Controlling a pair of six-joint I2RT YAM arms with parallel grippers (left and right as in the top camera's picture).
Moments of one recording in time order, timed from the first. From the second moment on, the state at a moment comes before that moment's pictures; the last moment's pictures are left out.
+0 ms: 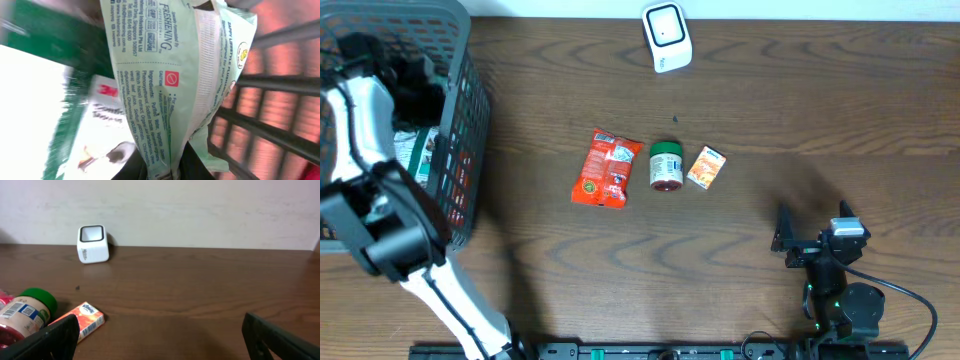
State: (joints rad) left arm 0.44 2.13 1.88 -1.01 0.28 0.20; right arm -0.03 0.01 0.01 -0.06 -0.07 0.02
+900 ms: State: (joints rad) left arm 0.02 1.48 1.73 -1.23 0.21 -0.05; right arm -0.03 0.01 0.01 -0.06 -0.07 0.02
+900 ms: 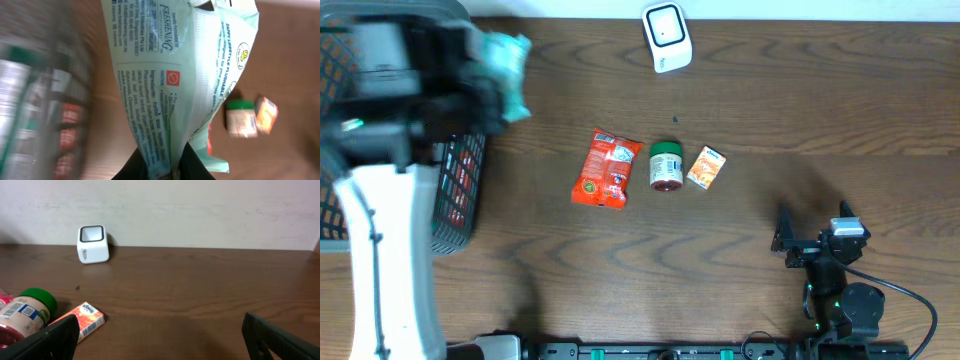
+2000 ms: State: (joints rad) left arm -0.26 1.92 1.25 -0.75 0.20 -0.18; right arm -0.03 0.01 0.01 -0.06 -0.07 0.02
